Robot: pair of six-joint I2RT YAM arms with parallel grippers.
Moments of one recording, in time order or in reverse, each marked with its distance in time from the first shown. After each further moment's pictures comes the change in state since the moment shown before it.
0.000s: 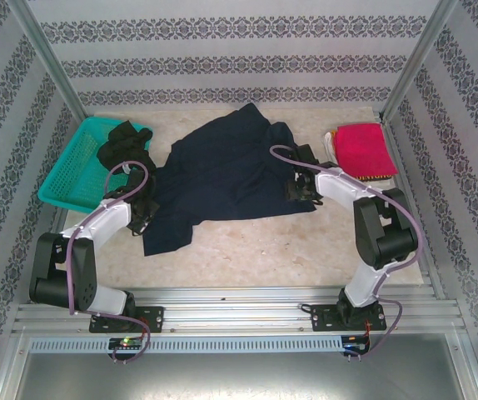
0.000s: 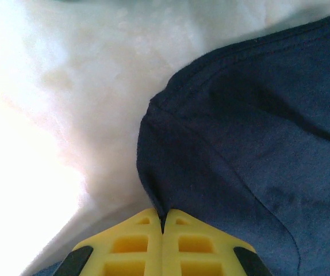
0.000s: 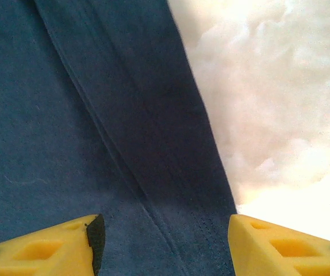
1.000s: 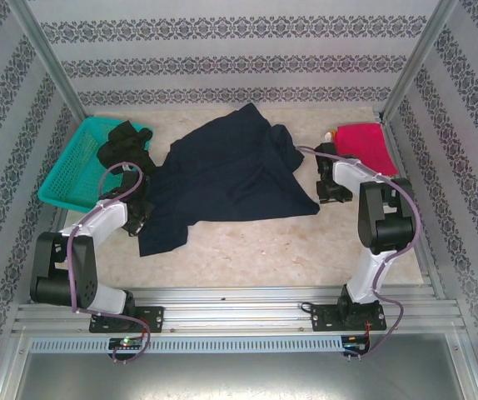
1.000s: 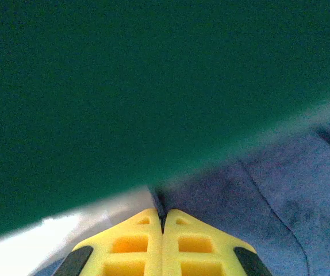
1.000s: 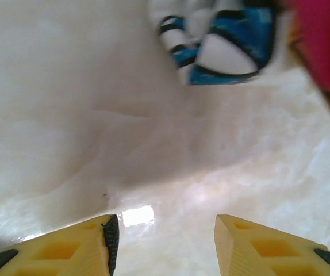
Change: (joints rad) left arm 0.053 0.012 -0.018 0.019 -0.004 0.015; right arm -0.219 0.077 0.061 -0.153 0.214 -0.060
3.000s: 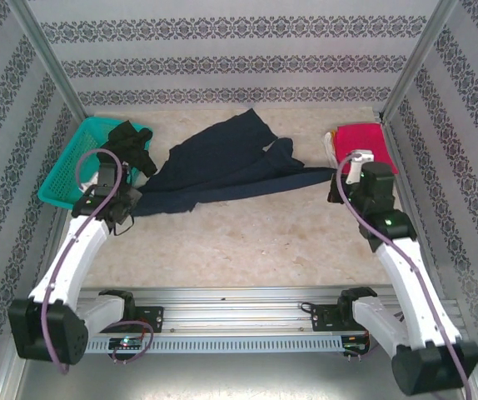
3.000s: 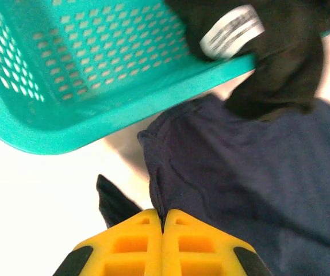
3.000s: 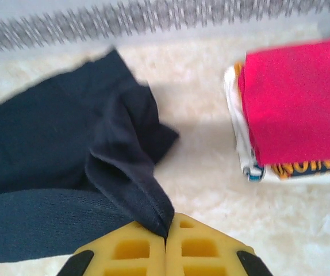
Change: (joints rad) left arm 0.006 -0.380 0.147 -0.185 -0.044 0.129; right arm 0.010 -1.022 -0.340 0.240 -0.393 0.017
